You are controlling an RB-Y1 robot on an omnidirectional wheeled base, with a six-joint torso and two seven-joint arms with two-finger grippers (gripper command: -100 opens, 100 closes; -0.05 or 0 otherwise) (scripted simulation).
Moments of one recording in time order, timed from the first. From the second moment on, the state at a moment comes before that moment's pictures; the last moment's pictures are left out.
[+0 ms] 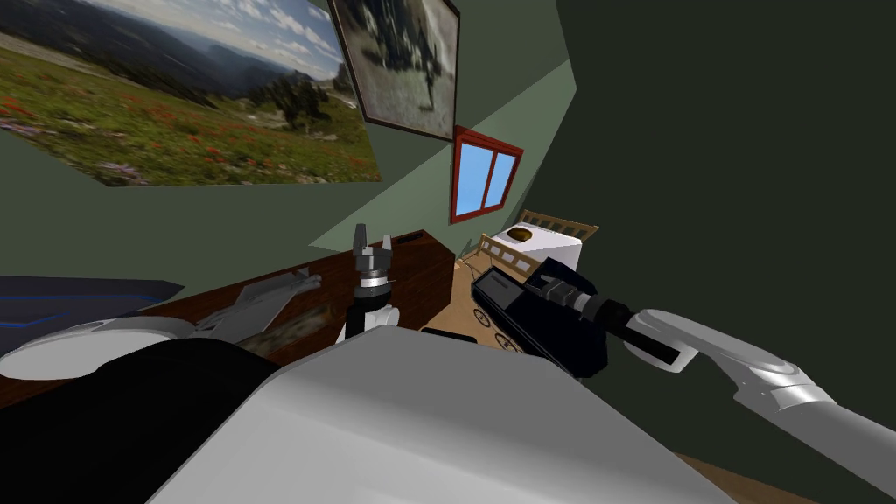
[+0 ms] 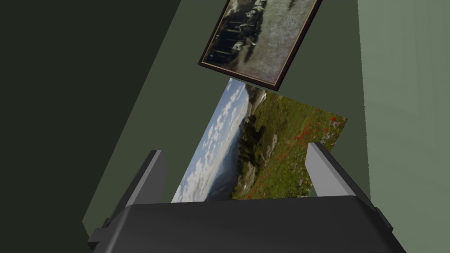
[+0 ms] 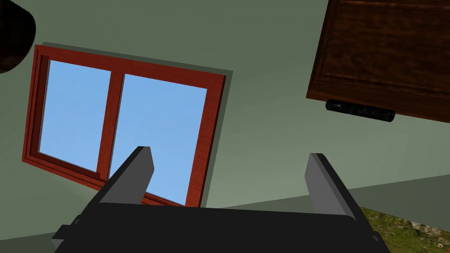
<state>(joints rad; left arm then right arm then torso) 0.55 -0.05 -0.07 -2.36 0.07 -0.51 -0.05 0.33 -1.40 0.14 -1.77 0.39 -0.35 0.19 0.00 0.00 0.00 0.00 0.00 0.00</state>
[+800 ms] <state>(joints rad) 0.55 -0.05 -0.07 -2.36 0.07 -0.51 -0.05 0.34 -1.62 0.18 -1.67 0.39 -0.37 0.18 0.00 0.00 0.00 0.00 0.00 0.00</state>
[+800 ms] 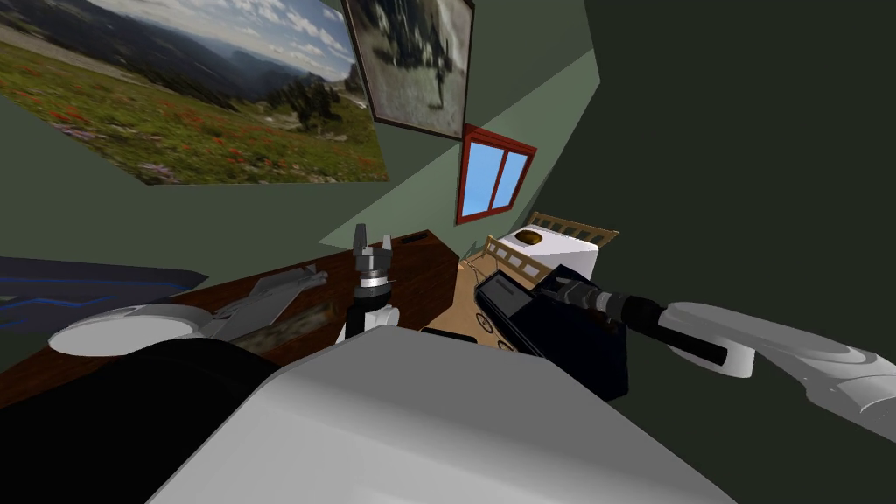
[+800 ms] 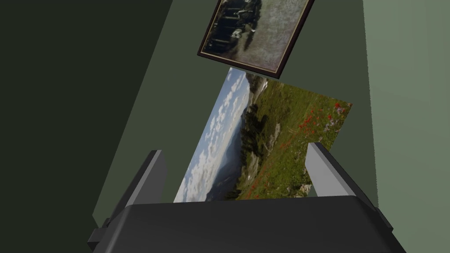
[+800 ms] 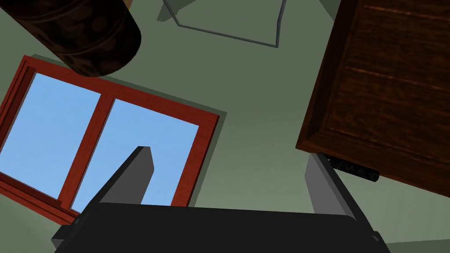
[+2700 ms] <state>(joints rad) 0.55 -0.05 -0.07 -2.36 0.07 -0.51 -0.05 0.50 -2.03 0.38 -1.52 0.33 -0.45 0.10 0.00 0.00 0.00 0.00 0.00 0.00</state>
